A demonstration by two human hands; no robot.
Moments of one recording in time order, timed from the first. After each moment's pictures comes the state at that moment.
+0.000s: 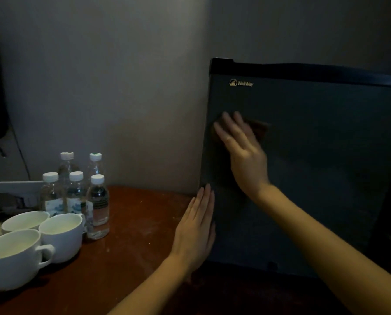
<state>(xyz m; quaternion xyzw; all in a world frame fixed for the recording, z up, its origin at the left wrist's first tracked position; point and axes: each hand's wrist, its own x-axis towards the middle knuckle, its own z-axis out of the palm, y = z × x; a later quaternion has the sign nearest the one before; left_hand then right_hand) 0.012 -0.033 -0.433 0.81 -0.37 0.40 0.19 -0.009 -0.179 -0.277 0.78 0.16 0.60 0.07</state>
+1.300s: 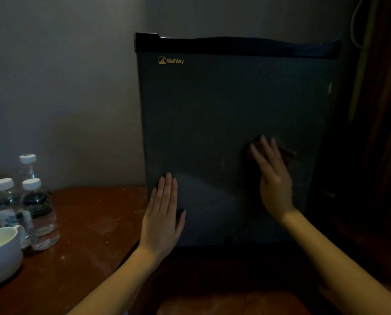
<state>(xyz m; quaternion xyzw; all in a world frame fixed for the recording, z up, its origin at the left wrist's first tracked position) 0.013 -0.072 -0.443 0.82 -0.33 0.45 0.11 -0.100 -0.321 -0.366 0.78 0.03 0.62 -0.01</state>
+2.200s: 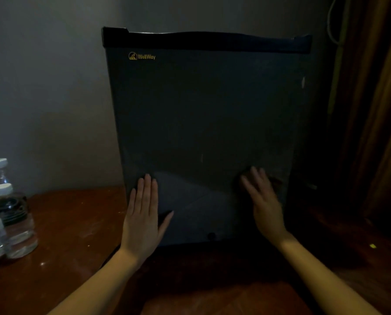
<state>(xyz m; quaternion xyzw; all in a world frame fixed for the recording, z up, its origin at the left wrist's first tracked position) 0.016 -0.077 -0.450 0.83 -0.31 0.46 0.07 -0.120 -0.362 -0.444 0.82 0.01 0.57 0.01</state>
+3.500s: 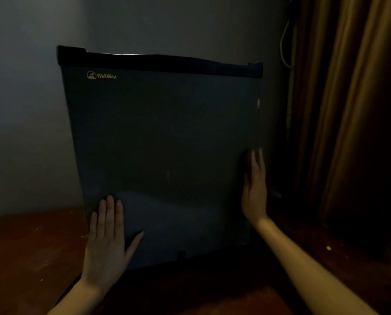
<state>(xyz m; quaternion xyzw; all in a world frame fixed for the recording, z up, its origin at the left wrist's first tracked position) 0.021 -0.083 -0.454 0.81 -0.33 0.48 0.11 -0.134 -0.393 -0.380 0.74 -0.07 0.64 -0.19</state>
